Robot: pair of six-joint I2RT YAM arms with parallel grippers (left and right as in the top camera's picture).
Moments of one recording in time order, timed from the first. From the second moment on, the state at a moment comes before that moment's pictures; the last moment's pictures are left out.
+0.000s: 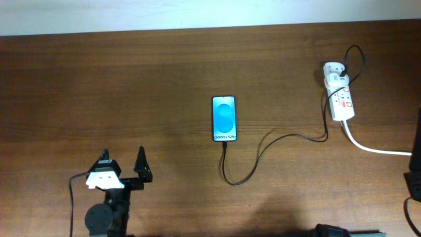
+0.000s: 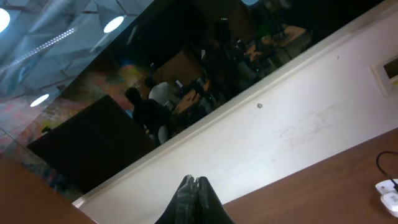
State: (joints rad) left arm 0.05 0.01 0.02 -0.05 0.07 -0.18; right arm -0.24 0.79 1.81 -0.93 -0.33 0.69
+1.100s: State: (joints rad) left arm 0.05 0.01 0.02 -0.08 0.07 -0.18; right arm 0.18 0.47 1.62 -0.68 -0.12 0.56
